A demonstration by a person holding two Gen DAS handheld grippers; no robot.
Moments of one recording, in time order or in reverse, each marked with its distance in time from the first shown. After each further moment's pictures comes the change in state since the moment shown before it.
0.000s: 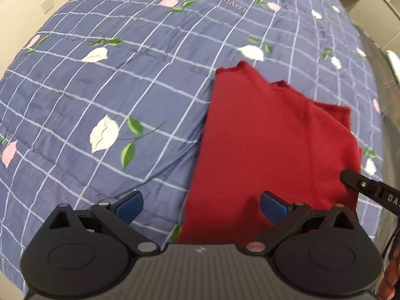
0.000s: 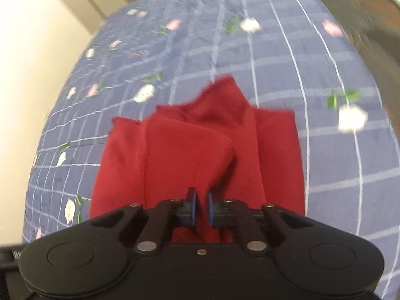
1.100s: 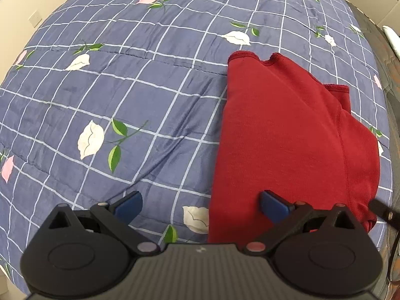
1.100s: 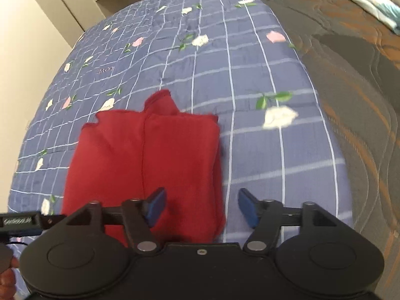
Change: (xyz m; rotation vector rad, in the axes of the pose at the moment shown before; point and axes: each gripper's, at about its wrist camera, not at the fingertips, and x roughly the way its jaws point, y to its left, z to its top) left arm 0.013 -0.026 -0.002 0.098 0.043 0.057; right arm -0.042 -0.062 -0.028 0.113 -0.013 -0.107
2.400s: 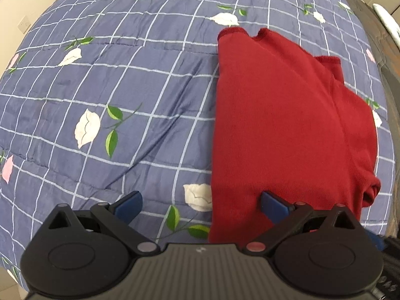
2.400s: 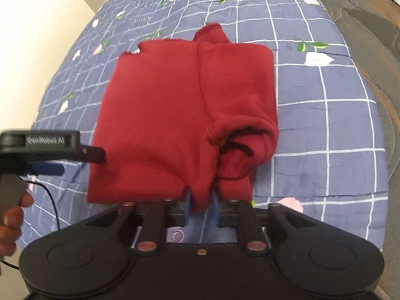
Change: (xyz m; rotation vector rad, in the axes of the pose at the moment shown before) left arm 0.002 -0.003 -0.019 0.082 0.053 0.007; right arm -0.007 0.040 -0.064 -0.094 0.122 0.067
